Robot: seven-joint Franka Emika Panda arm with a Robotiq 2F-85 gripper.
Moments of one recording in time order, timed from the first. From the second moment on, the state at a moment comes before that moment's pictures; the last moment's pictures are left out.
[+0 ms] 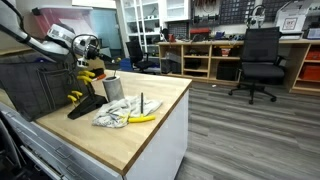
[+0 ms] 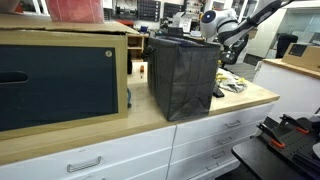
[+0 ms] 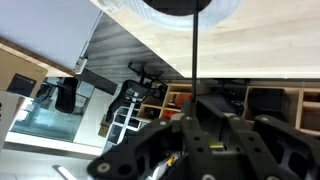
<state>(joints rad) 0.14 0.53 -0.04 -1.70 -1.33 2.31 1.62</state>
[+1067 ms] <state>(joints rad) 0.14 0.37 0.00 -1.99 -1.37 2.29 1.84</state>
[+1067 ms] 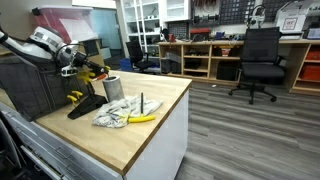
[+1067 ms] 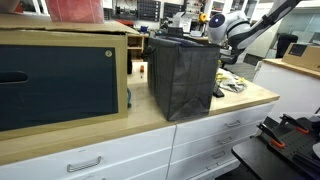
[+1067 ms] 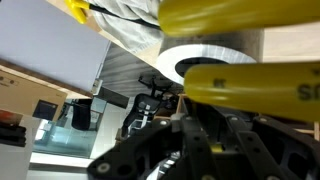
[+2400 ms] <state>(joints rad) 0.09 0.28 0.01 -2.10 -1.20 2.29 1.88</state>
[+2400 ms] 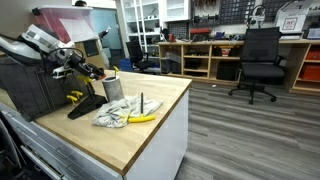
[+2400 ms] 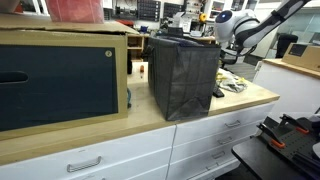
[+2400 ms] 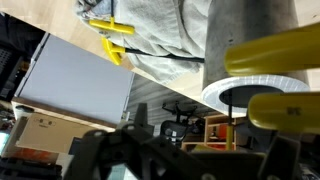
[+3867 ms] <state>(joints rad) 0.00 -0.06 -0.01 -2.11 -0.17 2.40 1.23</state>
